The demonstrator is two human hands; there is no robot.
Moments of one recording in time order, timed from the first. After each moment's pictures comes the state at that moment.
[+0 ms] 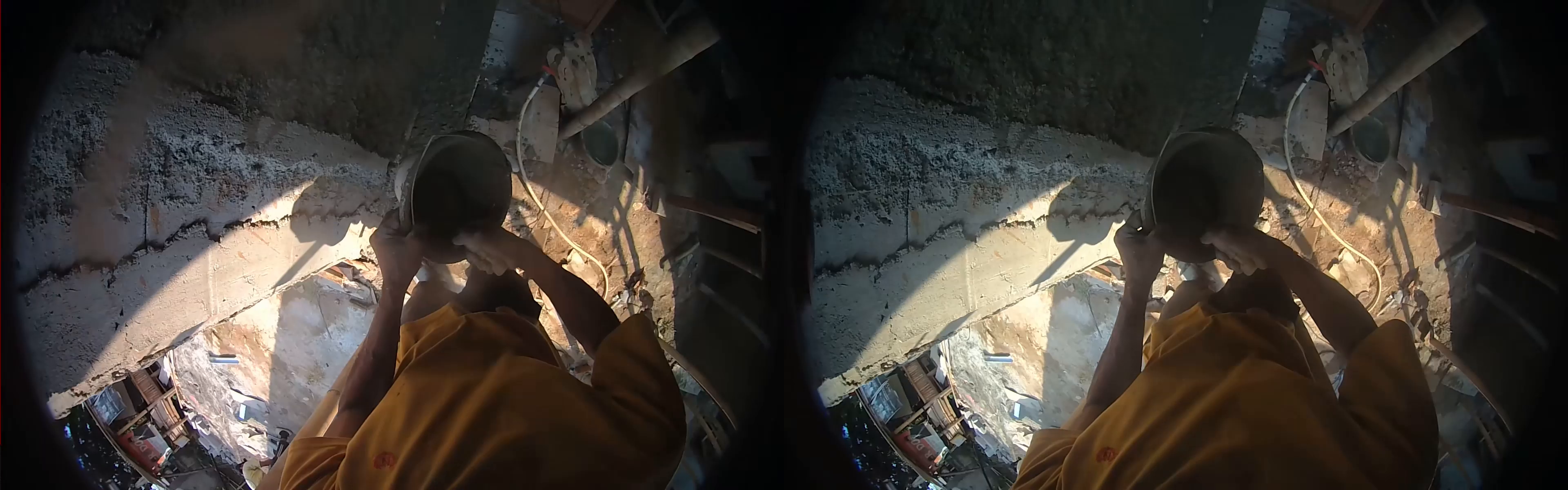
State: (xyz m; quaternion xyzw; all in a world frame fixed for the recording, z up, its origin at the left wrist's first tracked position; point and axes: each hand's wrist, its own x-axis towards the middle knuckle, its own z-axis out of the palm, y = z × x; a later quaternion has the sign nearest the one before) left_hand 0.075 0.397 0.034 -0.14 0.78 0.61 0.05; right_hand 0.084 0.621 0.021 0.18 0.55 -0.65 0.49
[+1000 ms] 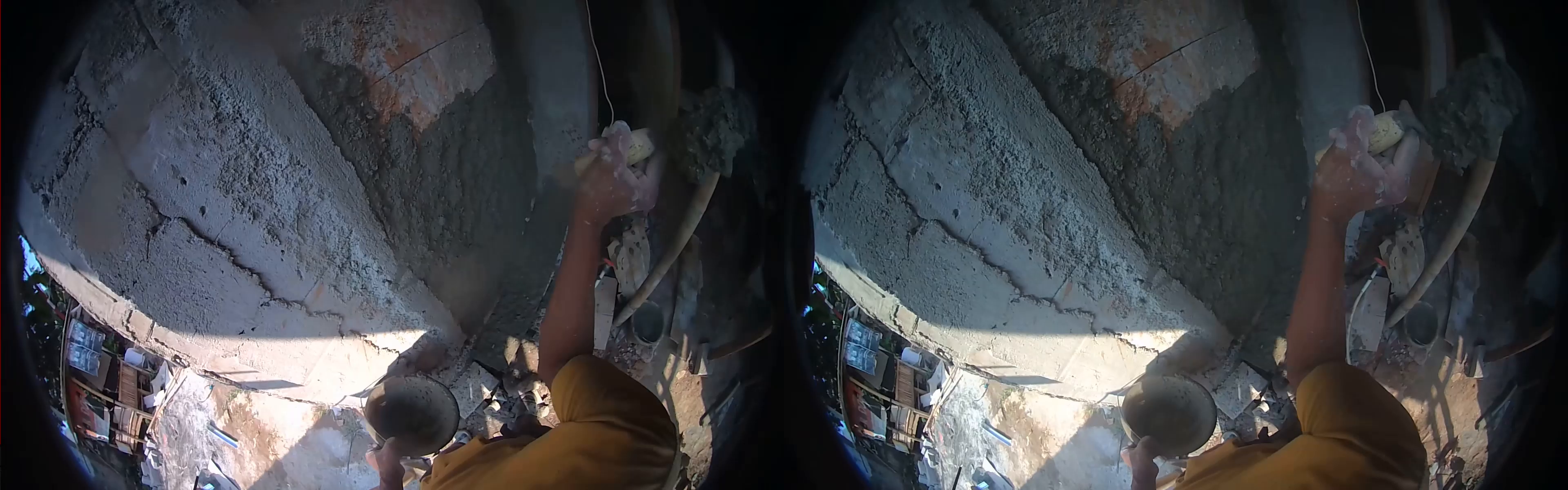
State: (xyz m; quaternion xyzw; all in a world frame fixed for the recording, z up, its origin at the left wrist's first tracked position) left_hand 0.273 0.219 0.012 -0.33 0.62 0.69 -0.16; right_hand -0.140 0.621 0.373 0.13 0.44 -0.52 -0.72
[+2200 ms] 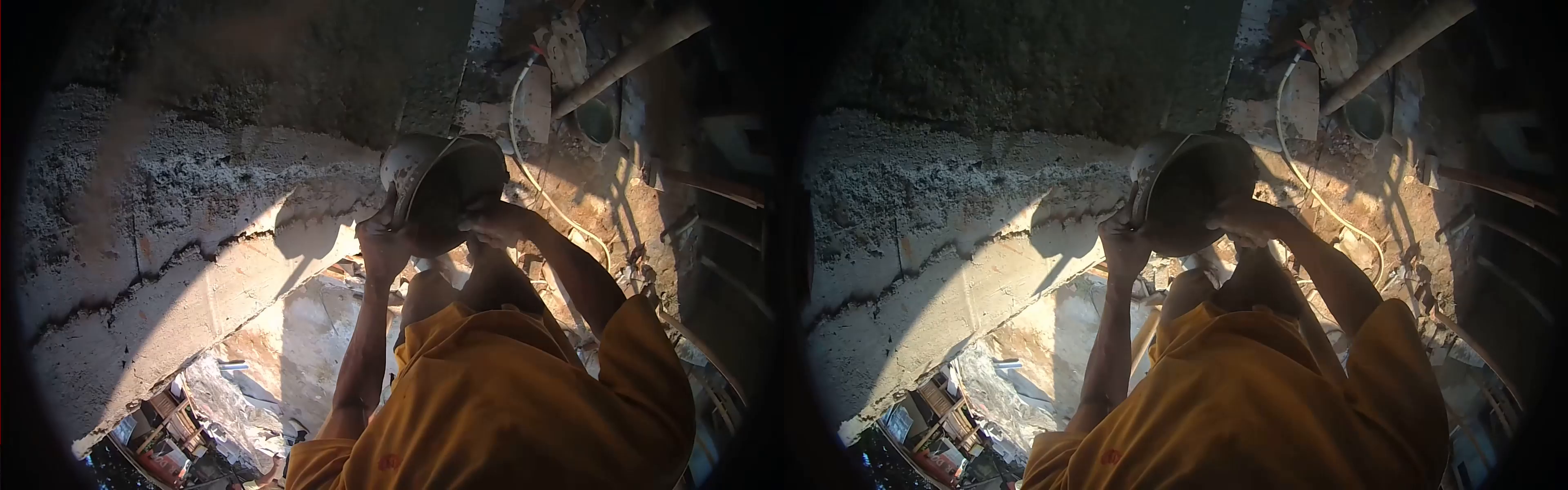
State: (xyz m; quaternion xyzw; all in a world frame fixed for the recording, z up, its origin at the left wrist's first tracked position) left_hand 0.048 0.370 0.045 -0.03 0.81 0.58 0.09; right_hand 0.061 0.634 -0.022 0.10 0.60 -0.60 0.52
